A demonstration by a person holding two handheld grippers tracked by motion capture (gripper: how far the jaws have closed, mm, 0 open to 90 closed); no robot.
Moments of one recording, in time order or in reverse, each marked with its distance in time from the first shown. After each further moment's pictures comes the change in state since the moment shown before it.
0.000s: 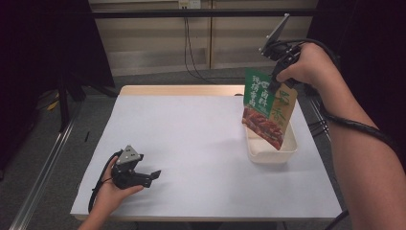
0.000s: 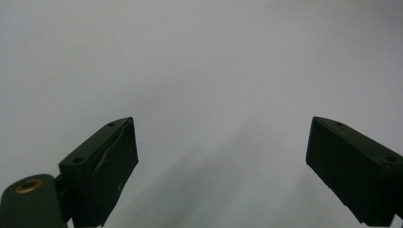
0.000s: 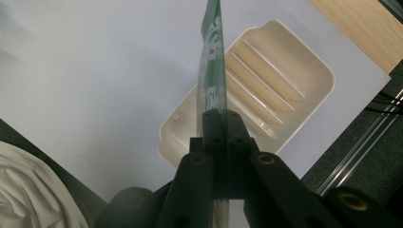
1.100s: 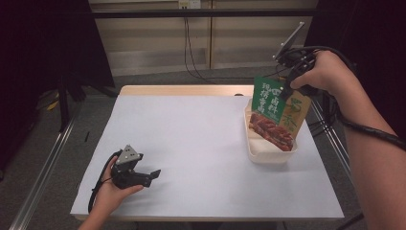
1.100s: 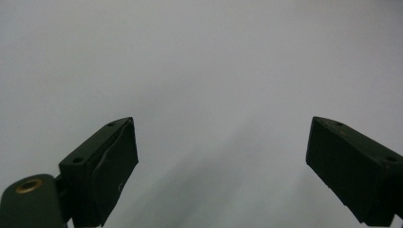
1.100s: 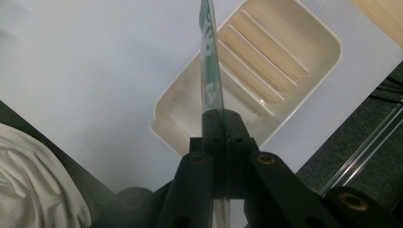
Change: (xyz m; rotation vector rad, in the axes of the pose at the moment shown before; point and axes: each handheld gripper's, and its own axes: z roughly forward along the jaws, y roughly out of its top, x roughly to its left) left arm 0.000 0.001 -0.001 -0.007 0.012 0.001; right arm -0.019 -0.030 0.005 0.031 0.042 0.024
